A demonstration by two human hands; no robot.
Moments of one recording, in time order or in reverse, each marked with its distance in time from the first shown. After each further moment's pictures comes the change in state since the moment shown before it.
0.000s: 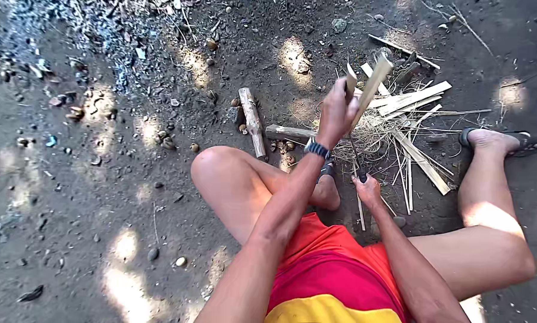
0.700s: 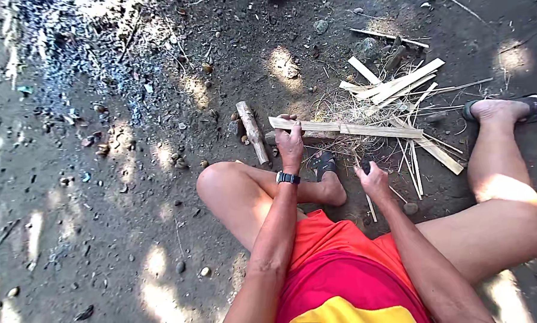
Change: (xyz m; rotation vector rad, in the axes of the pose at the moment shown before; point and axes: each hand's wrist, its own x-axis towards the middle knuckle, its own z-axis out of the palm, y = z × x) left_hand -0.082 -0.060 -0.041 -0.529 0.363 -0.313; right_hand -0.036 -0.016 -0.024 0.062 0.141 -0.120
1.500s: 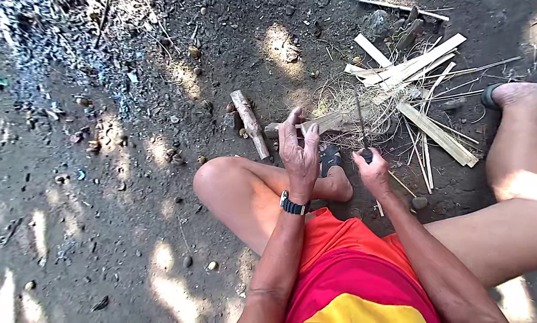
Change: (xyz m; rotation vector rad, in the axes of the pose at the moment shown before) left_hand -0.063 0.070 -0.012 0.418 -0.212 0.118; right_hand 0.001 -0.037 0.016 0.398 0.077 -0.159
